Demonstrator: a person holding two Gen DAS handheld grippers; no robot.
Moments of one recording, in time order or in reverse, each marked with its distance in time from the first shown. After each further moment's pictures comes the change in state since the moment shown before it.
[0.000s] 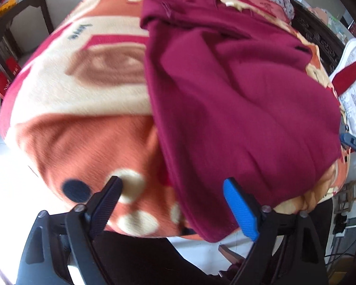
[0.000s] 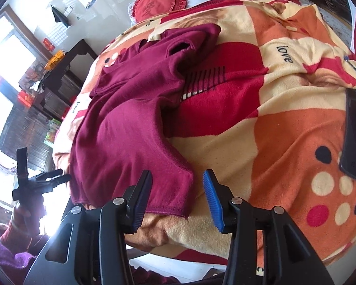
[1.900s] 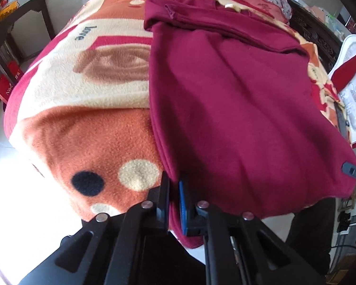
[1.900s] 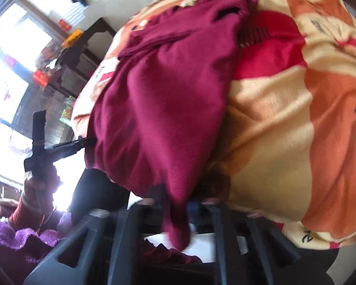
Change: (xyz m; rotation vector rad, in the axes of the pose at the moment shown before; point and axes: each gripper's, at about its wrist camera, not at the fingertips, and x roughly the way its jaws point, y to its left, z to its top) left arm -0.016 0.012 -0.014 0.006 -0.047 0.006; right arm 0.002 0.055 -0.049 -0.065 0.064 0.123
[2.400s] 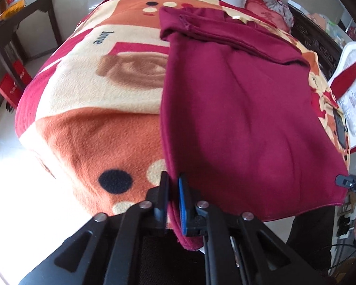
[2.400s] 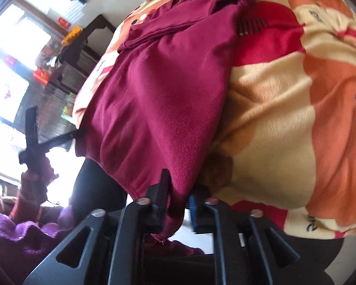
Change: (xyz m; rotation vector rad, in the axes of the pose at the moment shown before) left arm -0.012 0.019 -0.004 -0.011 -0.033 0.016; right arm 0.009 -0.015 -0.013 0.050 0.073 0.008
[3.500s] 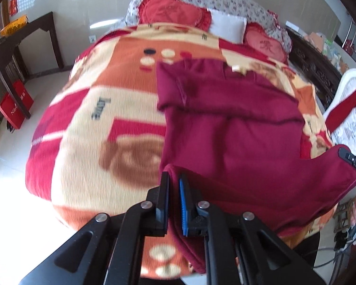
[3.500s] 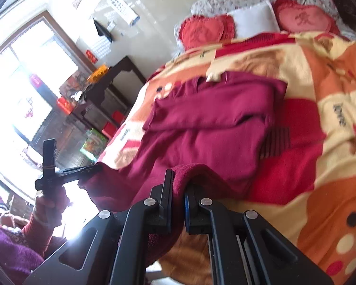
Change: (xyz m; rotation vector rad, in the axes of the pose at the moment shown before) left arm -0.039 0.002 0.113 -0.022 -0.141 -0.019; right arm -0.058 0.018 0.130 -0.089 -0.311 0.099
